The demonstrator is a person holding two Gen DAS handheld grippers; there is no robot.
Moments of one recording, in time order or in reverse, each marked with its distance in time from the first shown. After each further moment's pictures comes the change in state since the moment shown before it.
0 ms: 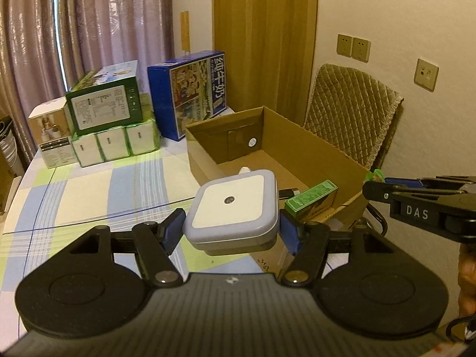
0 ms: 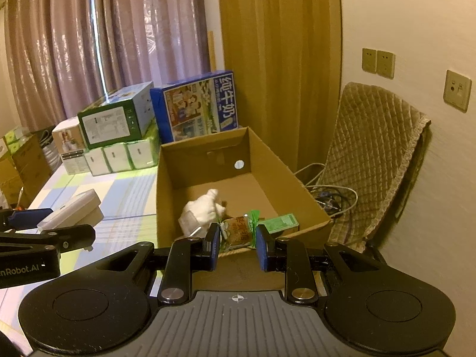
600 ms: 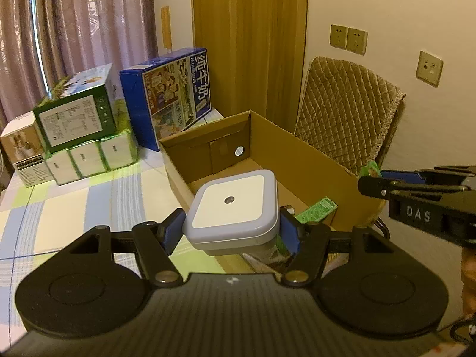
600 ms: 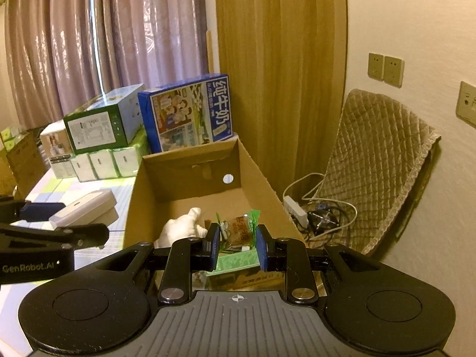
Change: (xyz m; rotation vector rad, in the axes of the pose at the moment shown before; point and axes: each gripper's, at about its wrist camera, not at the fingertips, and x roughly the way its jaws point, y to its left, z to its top) left arm 0.069 -0.019 0.043 0.039 0.032 -0.030; right arm 0.051 -0.034 0.036 -0.039 0.005 0.012
